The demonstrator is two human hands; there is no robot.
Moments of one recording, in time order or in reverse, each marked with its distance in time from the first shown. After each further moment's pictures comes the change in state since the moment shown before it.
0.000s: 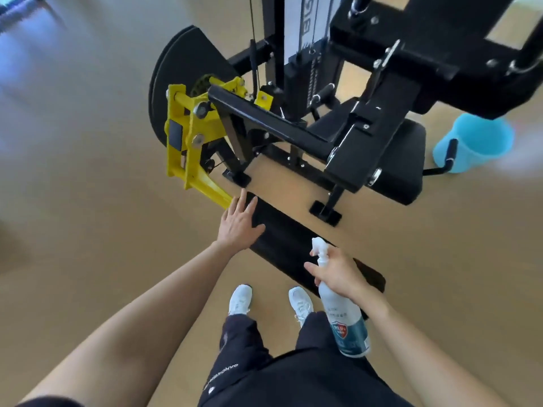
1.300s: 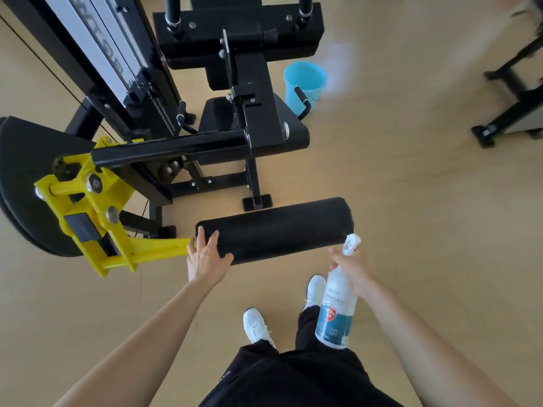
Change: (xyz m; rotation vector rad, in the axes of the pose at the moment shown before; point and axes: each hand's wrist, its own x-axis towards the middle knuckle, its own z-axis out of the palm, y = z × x) left_hand 0.019 -0.068 -0.011 0.102 -0.138 0.388; right_hand -0.074 0.010 0.147 1.052 0.843 0.684
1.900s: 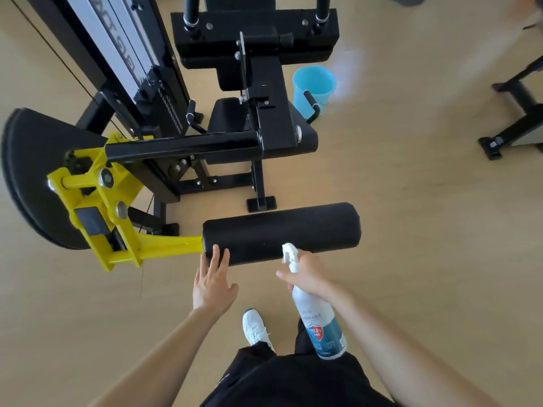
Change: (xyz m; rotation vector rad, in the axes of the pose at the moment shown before) left_hand -0.036 -0.035 0.034 0.177 -0.068 0.118; right_hand -0.048 -0.027 0.072 -0.663 -0.396 -0.378
